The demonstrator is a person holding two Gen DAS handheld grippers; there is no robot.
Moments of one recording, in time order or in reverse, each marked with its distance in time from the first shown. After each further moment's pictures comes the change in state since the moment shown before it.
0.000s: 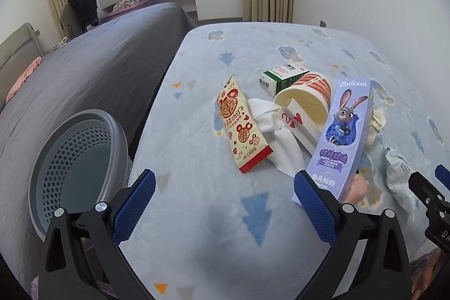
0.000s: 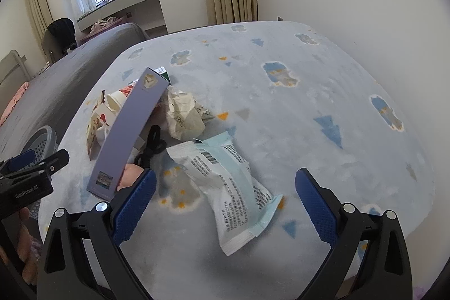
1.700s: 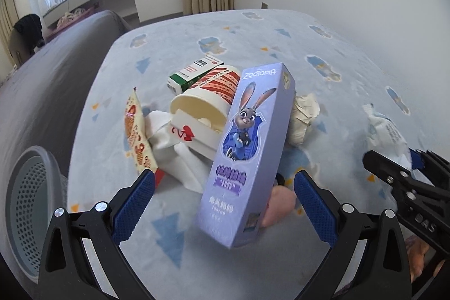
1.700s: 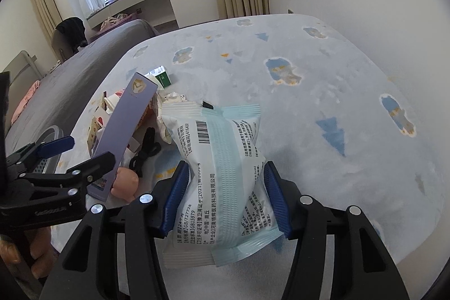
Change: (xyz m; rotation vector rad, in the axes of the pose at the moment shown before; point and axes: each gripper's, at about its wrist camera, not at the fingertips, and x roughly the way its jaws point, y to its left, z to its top) left arm 0.017 -0.079 0.021 0.173 0.054 -0.225; right arm 0.007 -0.026 0.015 0.000 0.030 0.091
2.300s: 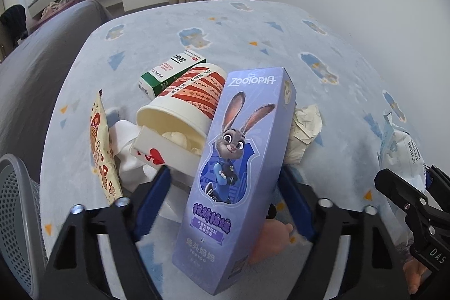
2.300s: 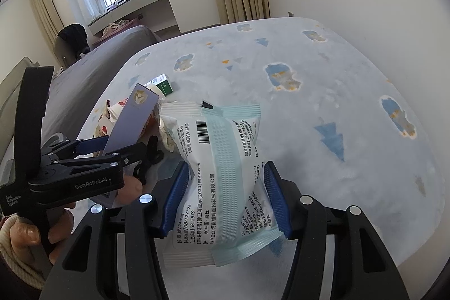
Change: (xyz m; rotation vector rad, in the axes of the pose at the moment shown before) left arm 0.034 -0.005 0.018 -0.003 0.050 -0.093; right arm -0.001 -0.004 0.006 0.015 -0.015 0.021
